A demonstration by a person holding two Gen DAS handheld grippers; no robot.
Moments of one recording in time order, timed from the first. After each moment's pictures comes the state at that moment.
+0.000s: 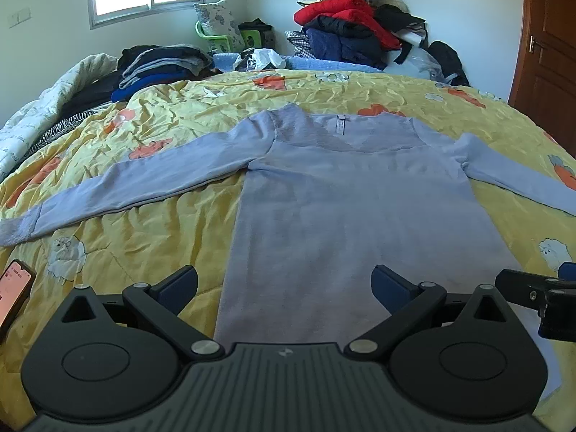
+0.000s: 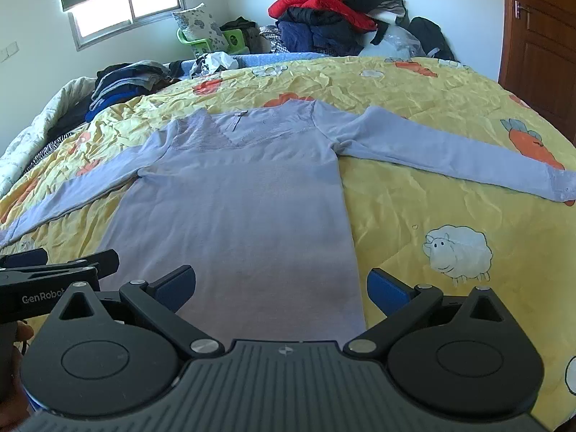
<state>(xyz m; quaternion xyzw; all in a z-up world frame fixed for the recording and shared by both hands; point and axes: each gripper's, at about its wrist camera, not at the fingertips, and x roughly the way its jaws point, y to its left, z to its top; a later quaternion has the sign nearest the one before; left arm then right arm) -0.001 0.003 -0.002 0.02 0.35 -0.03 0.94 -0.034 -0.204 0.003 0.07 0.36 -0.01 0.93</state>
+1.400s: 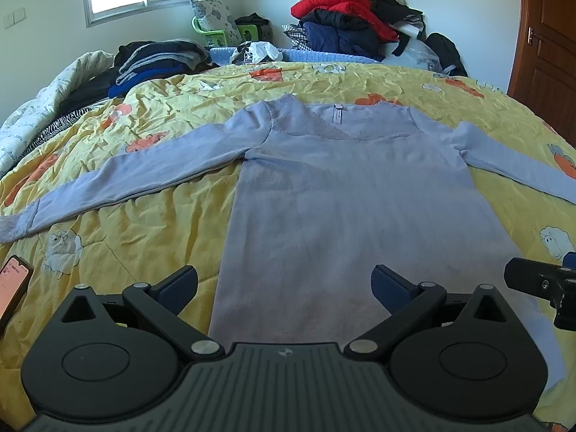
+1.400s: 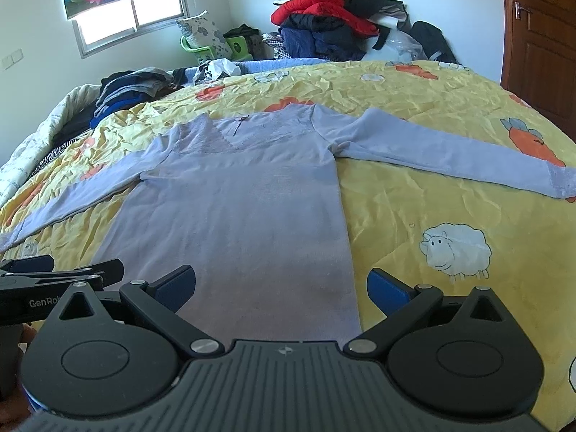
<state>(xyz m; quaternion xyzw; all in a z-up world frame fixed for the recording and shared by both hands) -0.001 0.000 -0.010 0.02 0.35 -0.03 0.93 -0.043 -0.212 -0.001 0.08 0.35 0.00 0.93</state>
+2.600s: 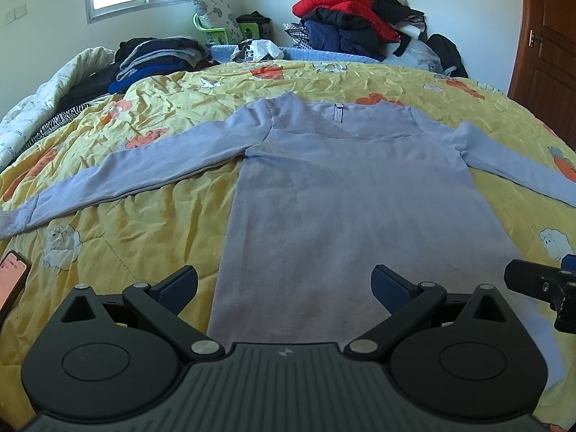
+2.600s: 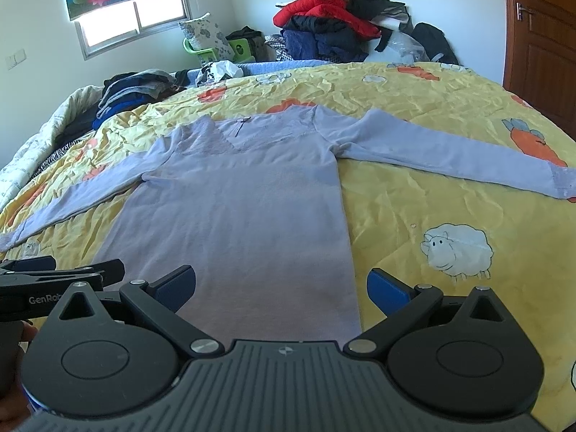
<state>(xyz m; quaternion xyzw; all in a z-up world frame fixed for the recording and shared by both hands) -0.004 0.000 -0.011 0.02 0.36 -0.03 0.93 -0.044 -0.213 -0.004 0.08 0.35 0.00 0.94</state>
